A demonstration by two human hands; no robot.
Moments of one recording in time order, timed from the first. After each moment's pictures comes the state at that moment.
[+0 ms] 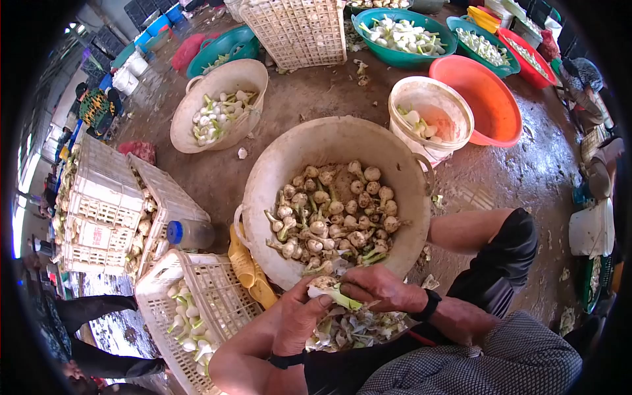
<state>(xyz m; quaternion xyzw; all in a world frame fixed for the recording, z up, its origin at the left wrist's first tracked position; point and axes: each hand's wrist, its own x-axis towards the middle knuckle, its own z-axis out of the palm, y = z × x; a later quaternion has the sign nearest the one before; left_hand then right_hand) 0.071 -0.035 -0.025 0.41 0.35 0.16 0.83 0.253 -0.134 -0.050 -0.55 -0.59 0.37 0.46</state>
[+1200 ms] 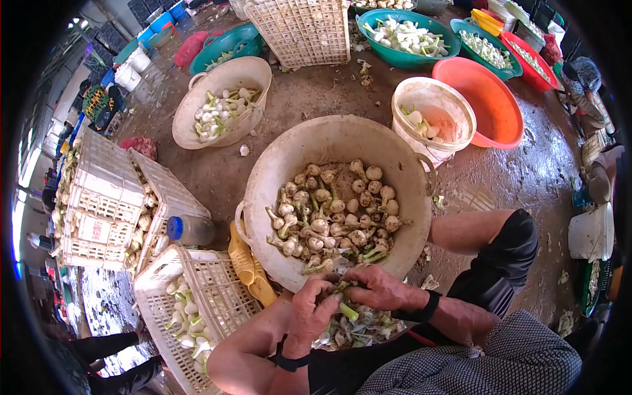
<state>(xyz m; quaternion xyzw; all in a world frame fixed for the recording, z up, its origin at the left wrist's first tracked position) 0.069 -0.040 -0.049 0.74 0.29 0.19 0.59 0.245 -0.136 -0.051 -0.56 -0.49 0.49 0.45</state>
